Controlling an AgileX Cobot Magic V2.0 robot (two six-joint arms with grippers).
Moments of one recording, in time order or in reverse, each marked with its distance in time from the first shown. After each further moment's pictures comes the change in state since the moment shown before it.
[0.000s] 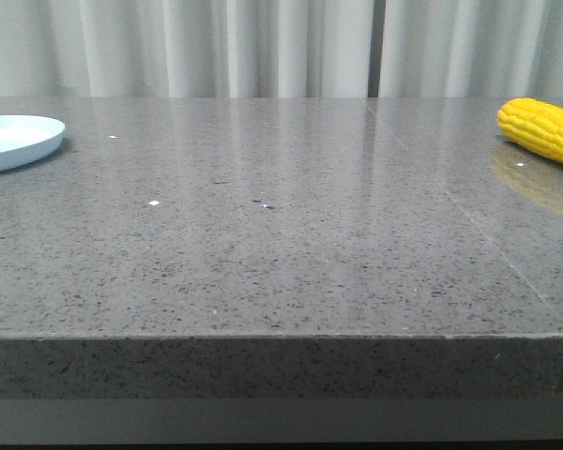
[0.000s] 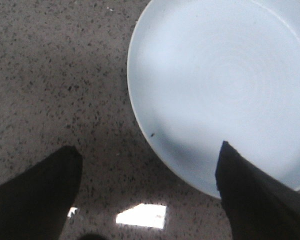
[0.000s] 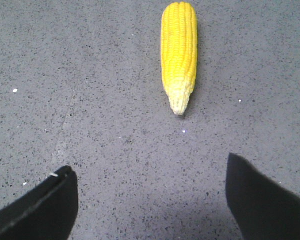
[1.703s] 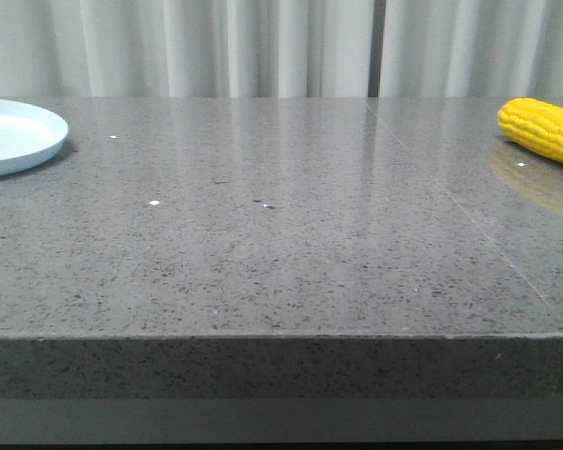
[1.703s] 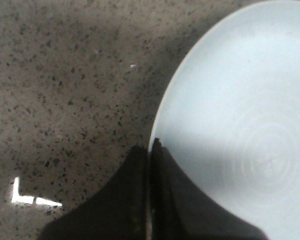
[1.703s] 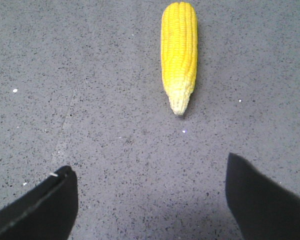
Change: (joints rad) left arm -0.030 0.231 -0.251 0.004 0.088 0.005; right arm 0.000 0.000 0.000 0.000 0.000 0.000
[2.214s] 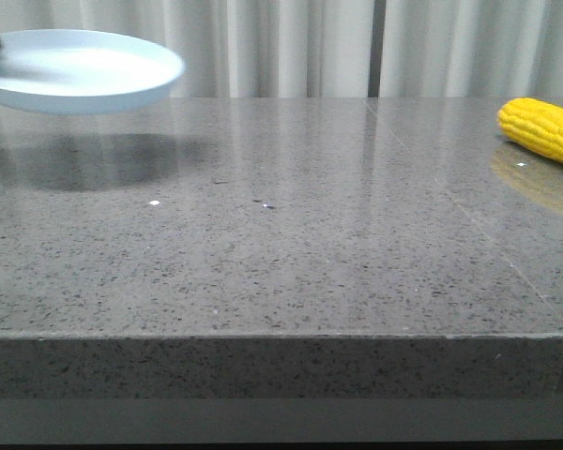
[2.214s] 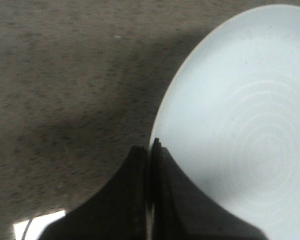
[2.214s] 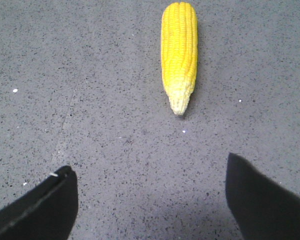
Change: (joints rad) left arm -0.292 -0.026 -0.175 -0.019 0.169 0.002; right arm 0.000 0.000 0.000 0.000 0.000 0.000
